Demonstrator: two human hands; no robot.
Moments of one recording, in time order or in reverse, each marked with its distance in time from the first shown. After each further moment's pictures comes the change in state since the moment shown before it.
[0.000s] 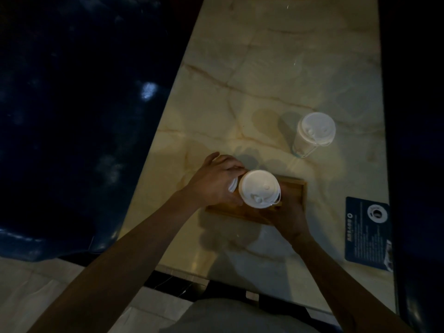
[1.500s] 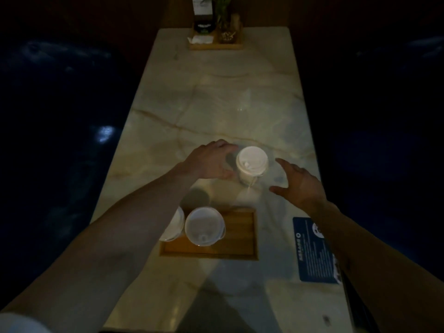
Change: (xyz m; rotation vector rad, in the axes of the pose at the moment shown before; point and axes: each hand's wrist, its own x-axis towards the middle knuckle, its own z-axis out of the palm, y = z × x) left_hand 0.174 0.044 -0.063 -0.009 -0.021 0.014; right_hand 0.085 0.009 -0.181 -0.869 0.030 0.128
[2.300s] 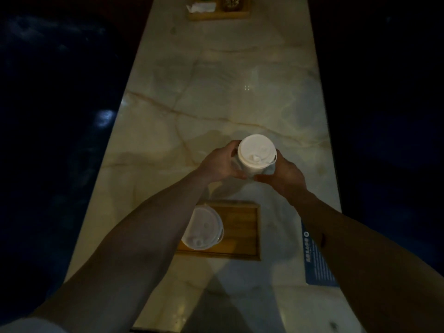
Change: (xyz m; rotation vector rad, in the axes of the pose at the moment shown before) left_hand 0.034 -0.002 0.075 -0.623 0.077 -0.125; right_hand 0.054 -0.019 0.054 0.539 -0.061 0.127
